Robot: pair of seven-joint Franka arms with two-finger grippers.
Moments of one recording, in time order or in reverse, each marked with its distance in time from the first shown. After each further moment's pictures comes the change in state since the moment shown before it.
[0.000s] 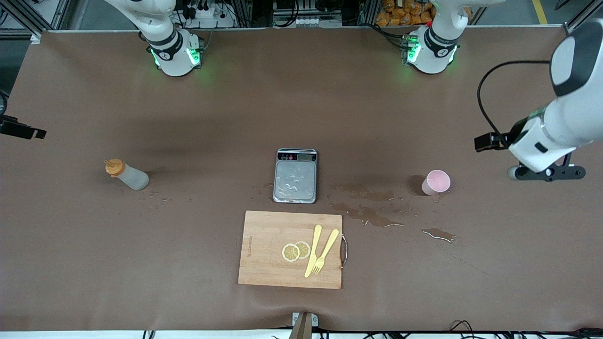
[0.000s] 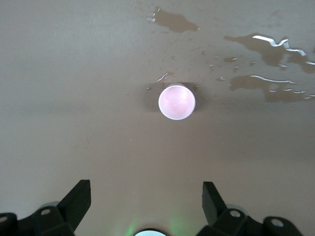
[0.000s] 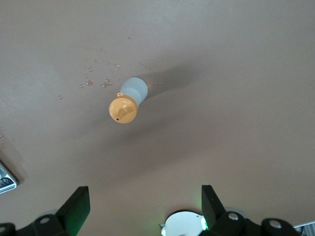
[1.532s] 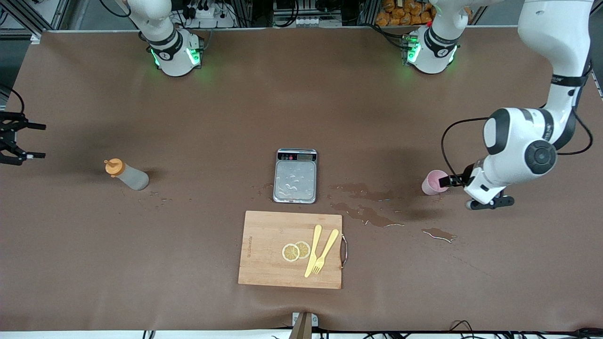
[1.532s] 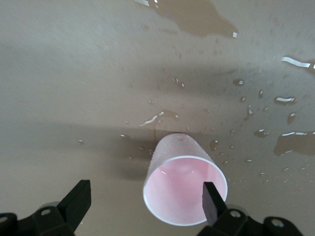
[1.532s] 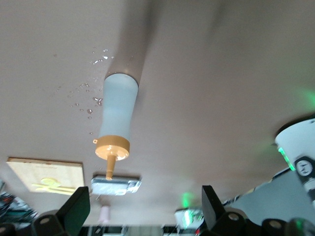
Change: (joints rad) left arm 0.048 0.129 -0.012 -0.477 -0.075 0.702 -0.038; right arm -0.337 0.334 -0.001 -0.003 0.429 -0.057 0.520
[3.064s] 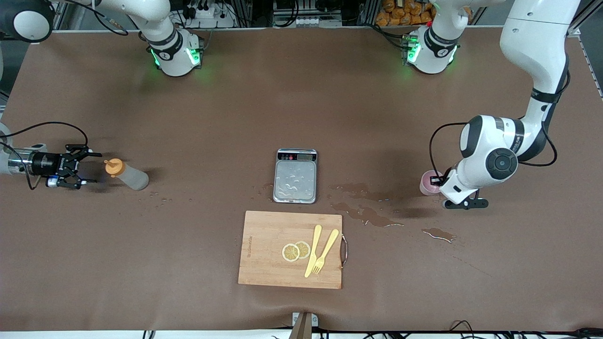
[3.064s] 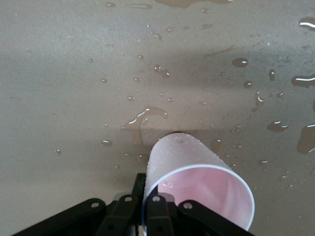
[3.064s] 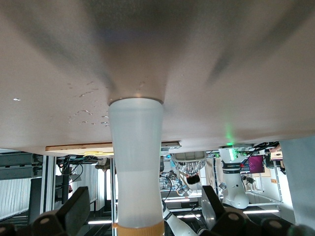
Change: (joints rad) left arm -0.048 0.055 -0.004 -0.004 0.110 0.050 -0.036; right arm -0.050 0.364 0.017 -0.006 0.298 0.046 -0.049
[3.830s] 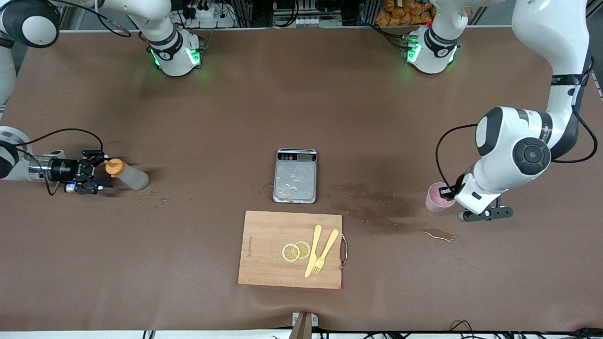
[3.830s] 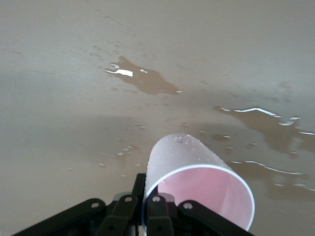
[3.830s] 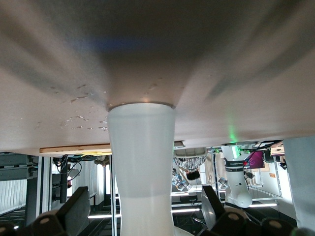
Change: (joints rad) left arm -0.001 -0.058 -0.053 0.221 -0.041 -0.151 -0.098; right arm 0.062 0.019 0.007 -0.049 0.052 0.055 -0.015
